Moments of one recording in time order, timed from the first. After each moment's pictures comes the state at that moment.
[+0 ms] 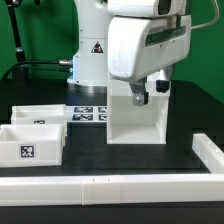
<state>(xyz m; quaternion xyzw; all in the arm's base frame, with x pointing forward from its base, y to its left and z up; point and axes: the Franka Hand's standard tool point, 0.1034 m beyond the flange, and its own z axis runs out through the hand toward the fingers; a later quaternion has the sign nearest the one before) 0.560 0.053 0.112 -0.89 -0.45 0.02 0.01</state>
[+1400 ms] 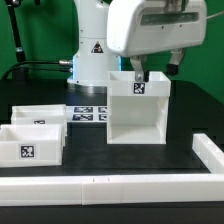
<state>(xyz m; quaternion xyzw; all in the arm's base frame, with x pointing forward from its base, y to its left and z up) 0.515 0.076 0.138 -0.95 -0.31 0.02 0.00</state>
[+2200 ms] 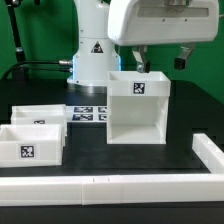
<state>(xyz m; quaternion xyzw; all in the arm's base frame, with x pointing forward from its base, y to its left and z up) 0.480 0.088 0.142 -0.98 -0.17 0.02 -0.01</state>
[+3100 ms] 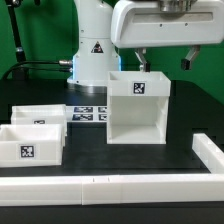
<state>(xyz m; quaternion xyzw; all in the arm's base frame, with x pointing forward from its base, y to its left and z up) 0.455 0.100 0.132 -1.00 -0.07 0.04 0.01</state>
